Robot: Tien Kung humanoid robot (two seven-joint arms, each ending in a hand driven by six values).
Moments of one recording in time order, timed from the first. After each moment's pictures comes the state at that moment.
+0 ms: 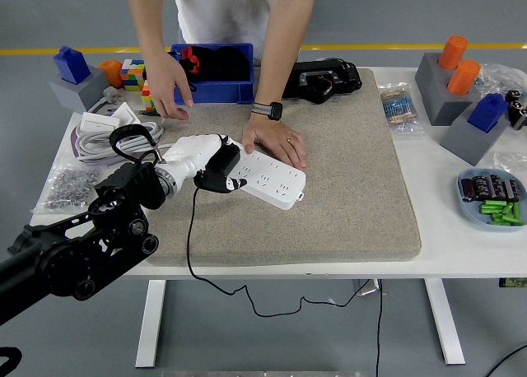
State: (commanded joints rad) left arm -0.63 0.25 -0.65 -1.21 1.81 0.12 0.31; right arm 0.06 -0.23 1.14 0.26 -0.78 -0.17 -0.03
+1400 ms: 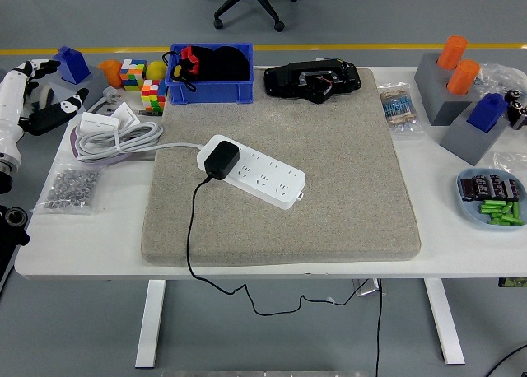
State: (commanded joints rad) left arm -0.25 0.26 -1.53 -1.31 1.83 0.22 0.08; right arm 0.07 -0.23 1.18 0.26 -0.80 -0.15 -0.06
